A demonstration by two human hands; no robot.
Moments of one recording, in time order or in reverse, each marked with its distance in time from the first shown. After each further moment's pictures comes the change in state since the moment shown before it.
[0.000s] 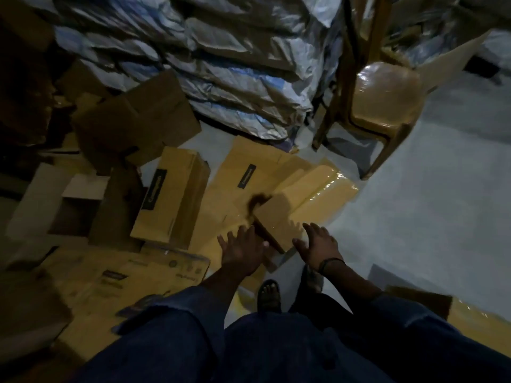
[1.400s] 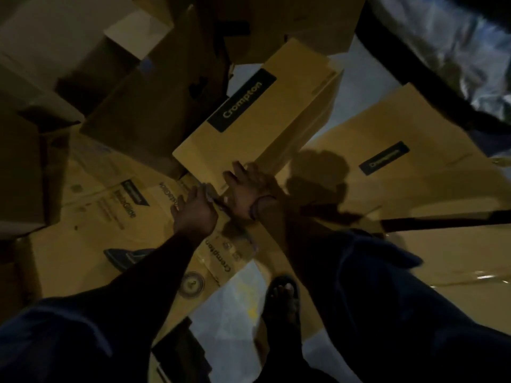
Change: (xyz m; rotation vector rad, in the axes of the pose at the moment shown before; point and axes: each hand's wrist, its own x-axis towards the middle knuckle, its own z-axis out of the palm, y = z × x) left_hand 0.243 -0.428 0.198 -0.438 0.274 -0.738; right_hand 0.373 -0.367 0.398 -0.479 -0.331 -0.914
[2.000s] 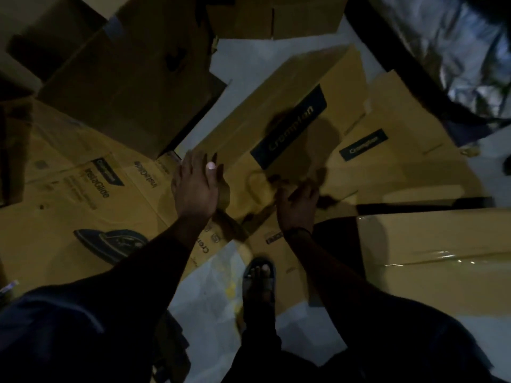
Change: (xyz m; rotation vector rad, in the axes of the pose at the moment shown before) left_hand -0.017 0.044 0.032 -0.302 0.350 0.158; right_hand -0.114 0.075 0.066 0.760 0.601 0.701
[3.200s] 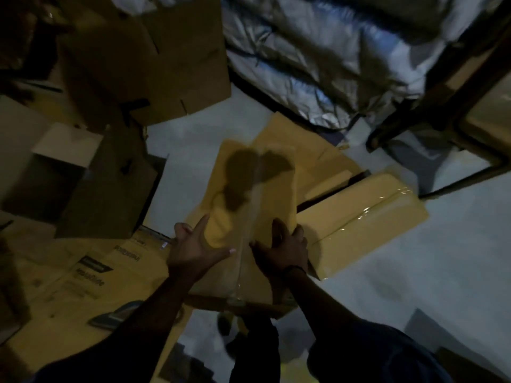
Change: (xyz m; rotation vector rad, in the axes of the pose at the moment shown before) left_hand -0.074 0.148 -0.157 0.107 -0.578 0.125; right_hand -0.142 -0.081 -0.201 -0.179 -0.015 0.307
